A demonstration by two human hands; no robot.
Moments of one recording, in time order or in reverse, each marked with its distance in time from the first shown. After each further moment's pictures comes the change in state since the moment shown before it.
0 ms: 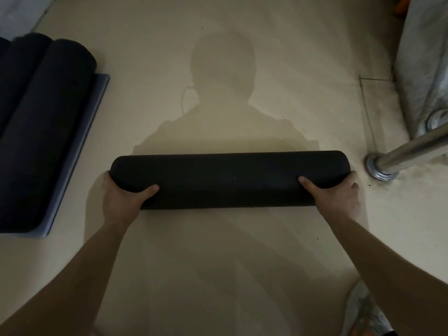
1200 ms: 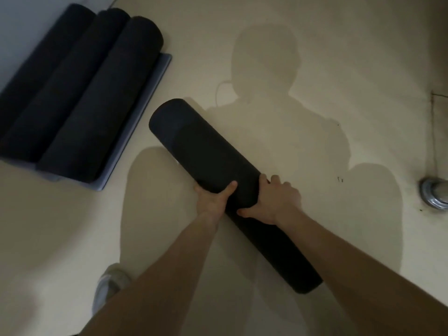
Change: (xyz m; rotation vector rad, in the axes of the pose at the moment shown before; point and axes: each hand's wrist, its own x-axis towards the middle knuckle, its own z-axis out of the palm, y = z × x) left_hand -0.096 0.034 0.053 -0.622 -0.208 -0.441; right_hand -0.152 -0.126 0.075 -0.878 -0.561 -0.816
